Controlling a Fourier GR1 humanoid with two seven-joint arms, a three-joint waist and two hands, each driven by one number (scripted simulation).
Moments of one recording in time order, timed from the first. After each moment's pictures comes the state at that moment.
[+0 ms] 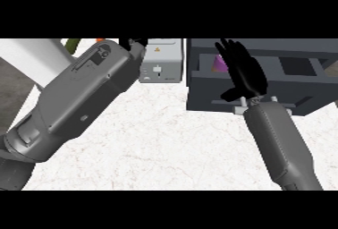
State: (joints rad) left arm -1.23 0.28 -0.58 -0.83 0.89 0.82 -0.03; right arm -0.67 -0.13 -0.01 -0.98 1.23 -0.24 -0.12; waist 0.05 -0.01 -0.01
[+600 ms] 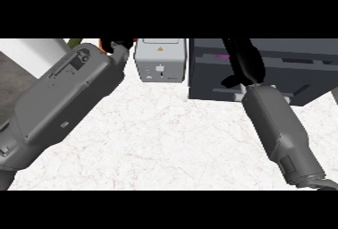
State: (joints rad) left arm -1.16 0.36 -0.57 -0.98 0.85 0.83 0.04; right arm -0.87 -0.15 -0.10 -0.60 1.29 -0.51 -0.14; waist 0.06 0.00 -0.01
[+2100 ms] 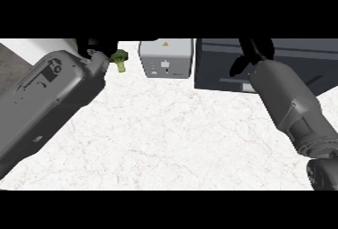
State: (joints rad) left arm -1.08 0.47 -0.56 -1.21 0.79 0.83 0.16; right arm -1.18 -0.24 -0.33 -0.17 1.18 -0.50 -0.29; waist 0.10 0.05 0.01
